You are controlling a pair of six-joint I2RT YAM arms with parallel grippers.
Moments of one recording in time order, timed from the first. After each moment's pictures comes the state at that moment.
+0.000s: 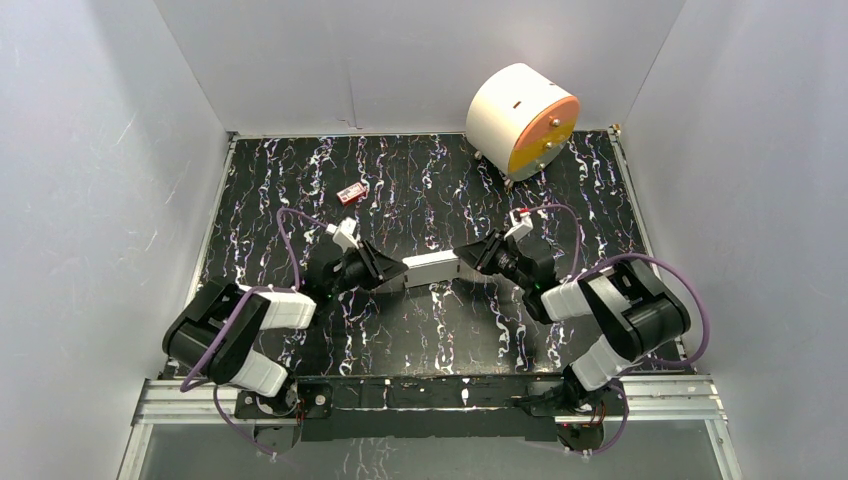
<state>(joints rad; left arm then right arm) -0.48 1.47 0.35 0.75 0.35 -0.98 0.49 1.59 0.33 0.99 -0.29 0.84</state>
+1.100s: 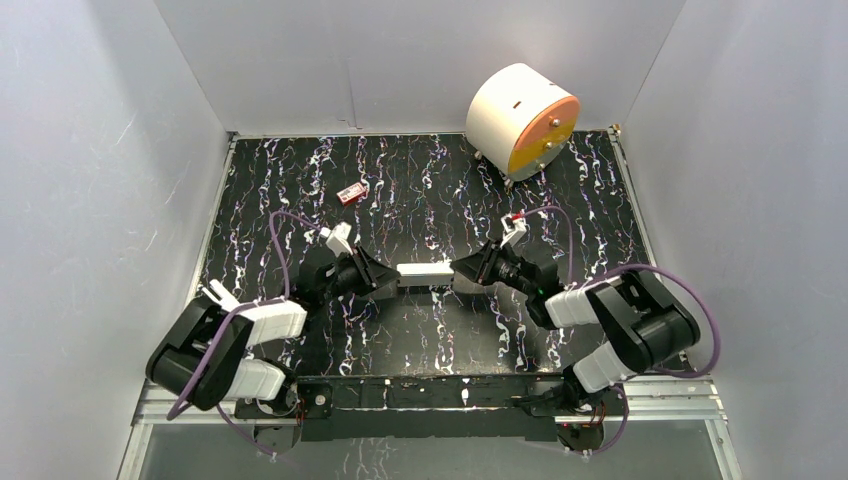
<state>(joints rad) -0.45 1.36 0.29 0.69 0.38 -0.92 0.49 1.54 0.29 1.02 -0.44 0.74</state>
